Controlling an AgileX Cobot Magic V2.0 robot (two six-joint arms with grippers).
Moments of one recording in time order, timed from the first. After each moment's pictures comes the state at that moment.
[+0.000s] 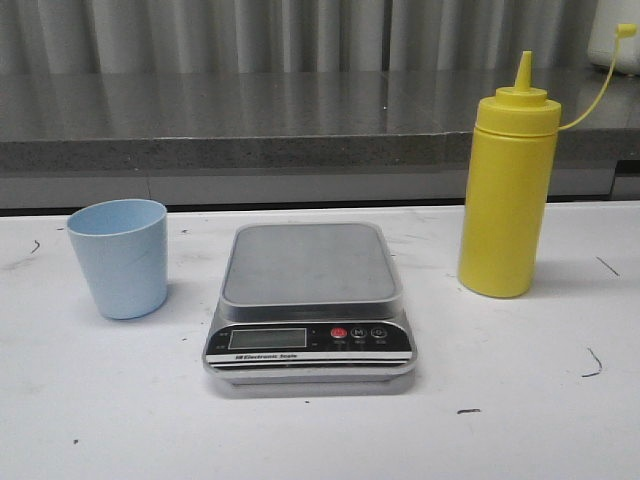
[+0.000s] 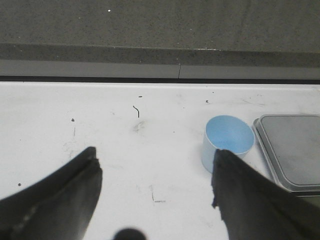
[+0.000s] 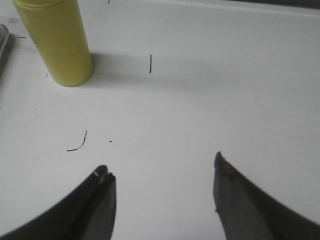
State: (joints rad) left arm -0.03 0.50 -0.66 -0.05 0.68 -0.03; right arm 0.02 0.60 -0.61 -0.06 0.76 0.02
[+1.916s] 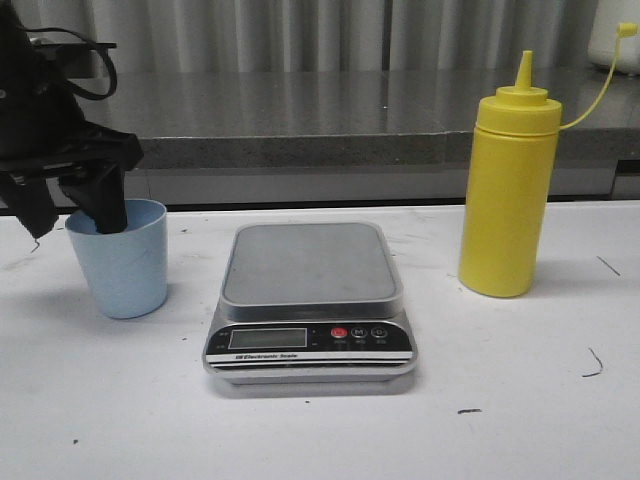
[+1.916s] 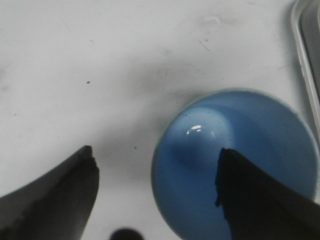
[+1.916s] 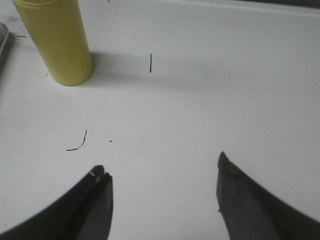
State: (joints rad) left arm -0.25 1.78 -1.25 -0.06 0.75 0.02; right arm 0.02 0.60 -0.61 -0.06 0.76 0.02
